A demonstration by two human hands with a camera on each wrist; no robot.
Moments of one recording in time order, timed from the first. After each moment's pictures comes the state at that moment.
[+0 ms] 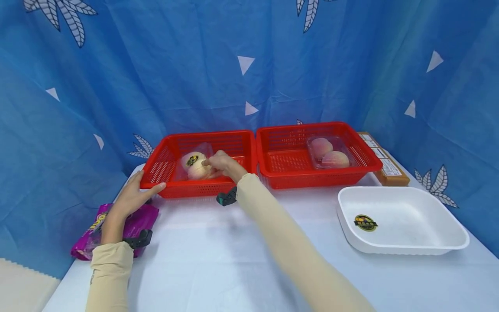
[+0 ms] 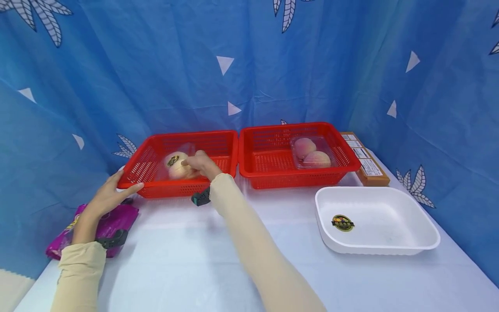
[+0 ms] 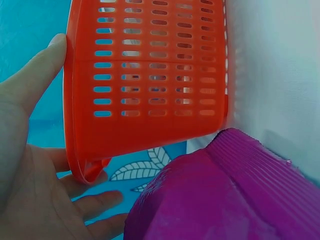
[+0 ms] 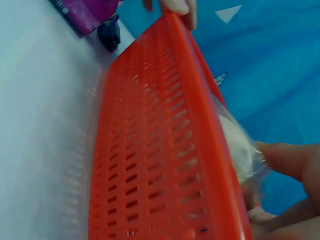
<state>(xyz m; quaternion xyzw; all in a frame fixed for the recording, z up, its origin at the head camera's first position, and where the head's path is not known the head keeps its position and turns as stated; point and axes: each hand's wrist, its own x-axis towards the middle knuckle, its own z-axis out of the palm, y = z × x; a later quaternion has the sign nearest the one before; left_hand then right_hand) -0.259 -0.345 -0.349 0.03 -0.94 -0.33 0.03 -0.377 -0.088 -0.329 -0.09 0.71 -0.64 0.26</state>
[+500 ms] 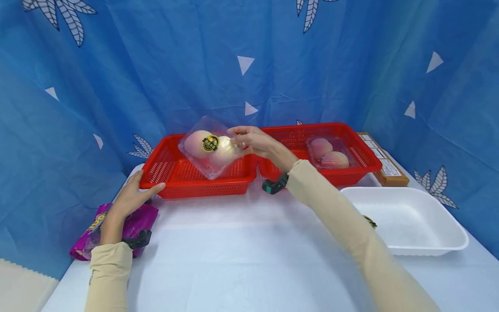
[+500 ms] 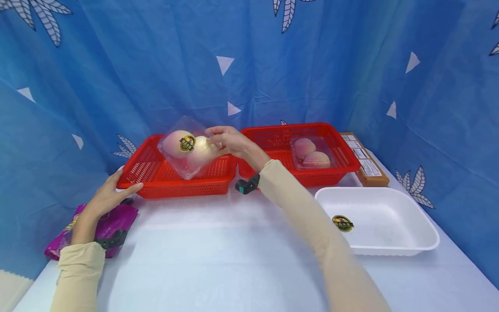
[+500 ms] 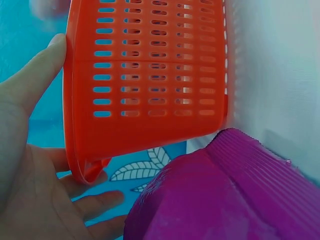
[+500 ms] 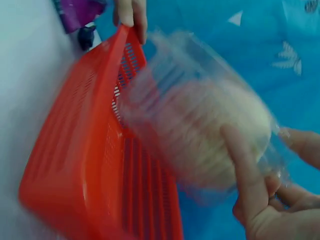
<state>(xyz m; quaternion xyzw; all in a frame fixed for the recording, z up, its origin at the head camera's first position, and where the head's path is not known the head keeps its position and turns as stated) -0.260 -0.346 -0.349 0.02 -0.94 -0.33 0.03 -0.382 0.017 -0.274 -0.21 0.65 -0.69 0.25</state>
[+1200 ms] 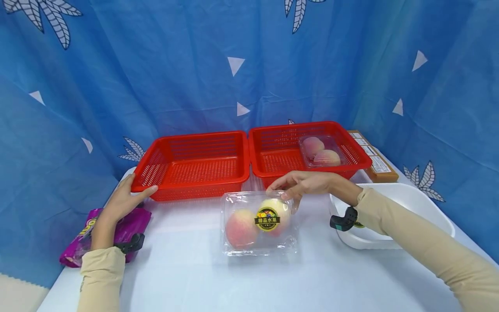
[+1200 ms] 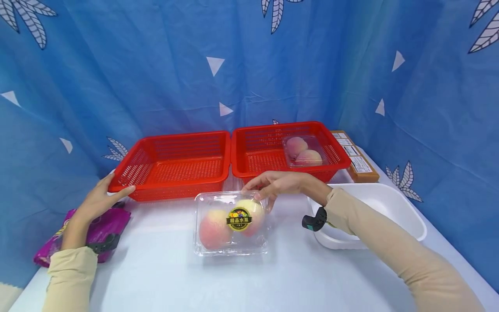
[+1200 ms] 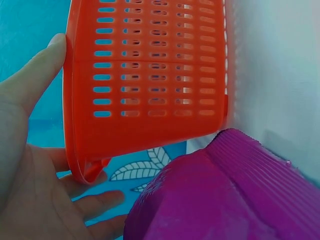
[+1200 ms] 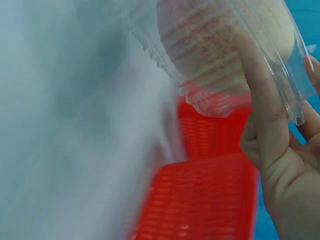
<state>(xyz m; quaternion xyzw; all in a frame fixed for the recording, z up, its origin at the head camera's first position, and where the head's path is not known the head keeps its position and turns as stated) -0.261 -0.347 -0.350 0.01 -0.94 -0.33 0.02 -0.311 0.162 -0.324 -0.37 0.70 -0.46 0.41</state>
